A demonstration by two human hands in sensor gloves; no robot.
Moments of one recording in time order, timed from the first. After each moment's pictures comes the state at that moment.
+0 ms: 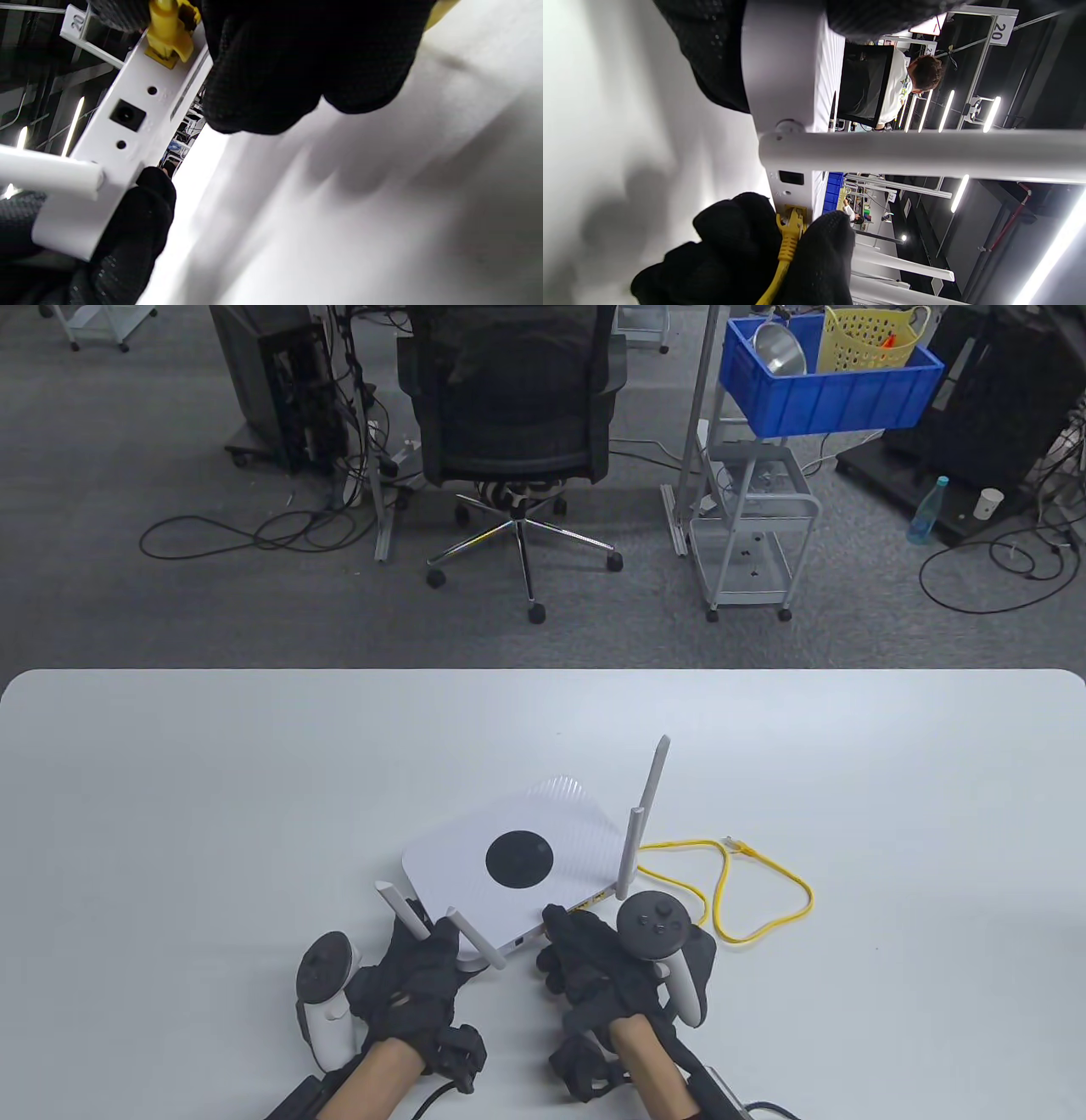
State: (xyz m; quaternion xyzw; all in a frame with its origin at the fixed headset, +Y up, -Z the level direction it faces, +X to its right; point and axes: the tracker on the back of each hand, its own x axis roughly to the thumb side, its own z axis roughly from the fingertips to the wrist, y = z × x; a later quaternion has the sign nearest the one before) left_hand -0.196 -0.783 -0.286 -0.10 0.07 0.73 0.67; right_hand 0.072 -0.760 -0.314 -0.04 0.15 0.85 0.50
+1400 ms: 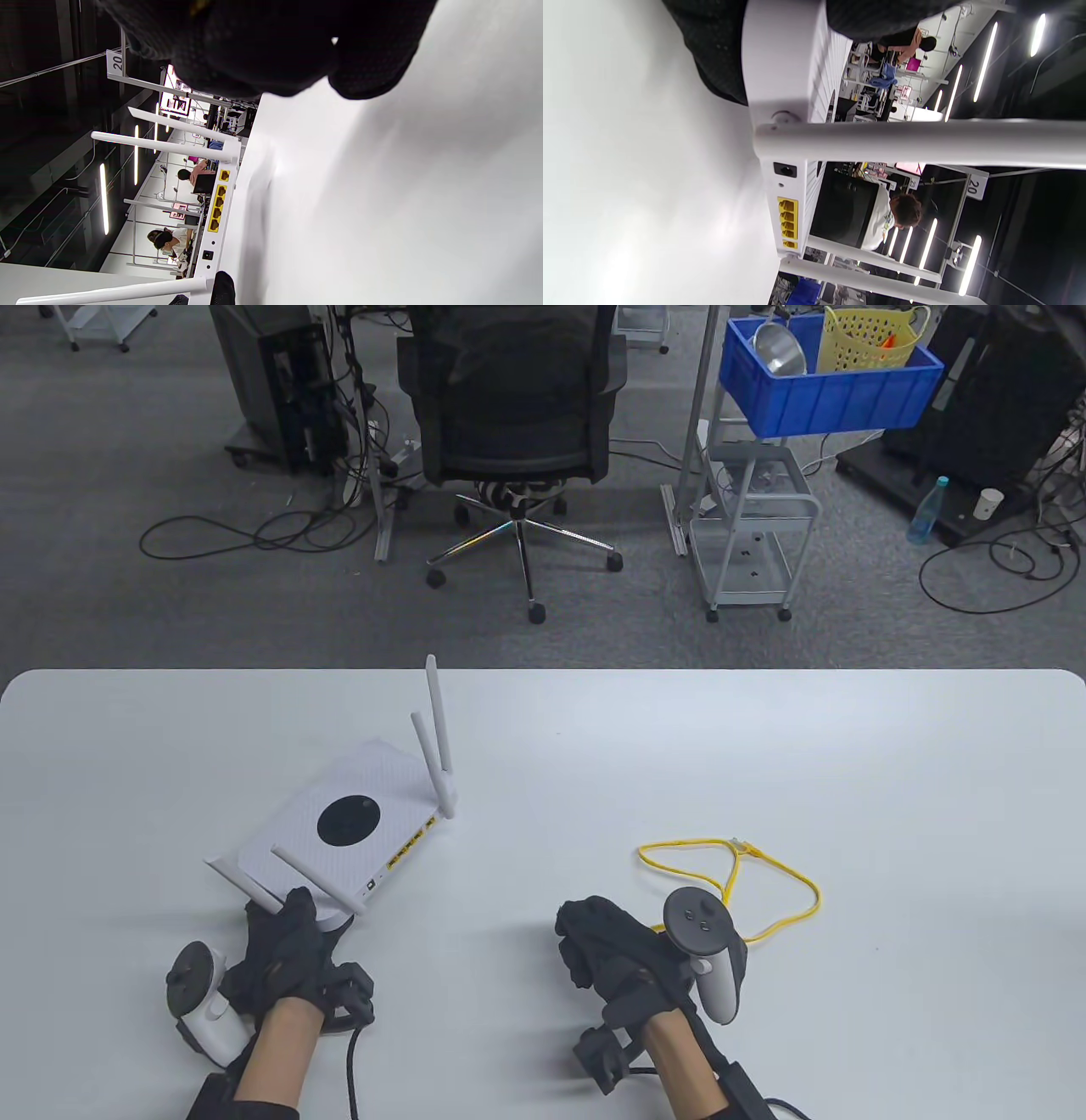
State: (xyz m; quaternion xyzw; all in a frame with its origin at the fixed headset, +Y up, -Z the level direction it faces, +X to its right) left_hand -0.327 -0.797 -0.296 0.04 0.25 0.76 0.59; right_hand 0.094 -0.758 -0.319 0.02 0.15 0.78 0.61
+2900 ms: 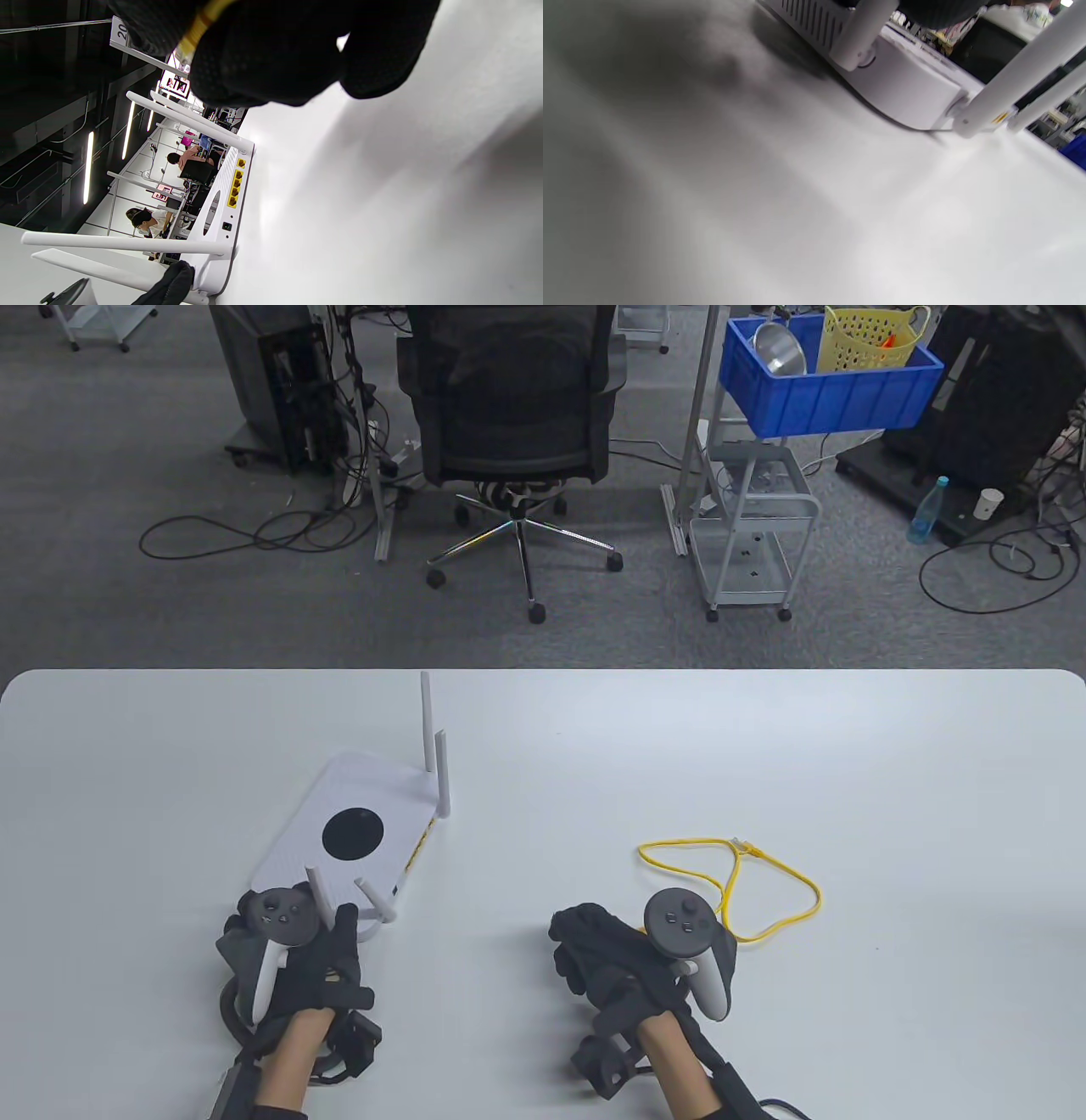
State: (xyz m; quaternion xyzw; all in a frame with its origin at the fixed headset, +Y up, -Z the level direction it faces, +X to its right) left_hand -0.293 -0.779 -0.315 -0.14 0.26 0.24 0.93; right_hand 0.086 -0.759 -0.319 0.04 0.15 0.83 0.54
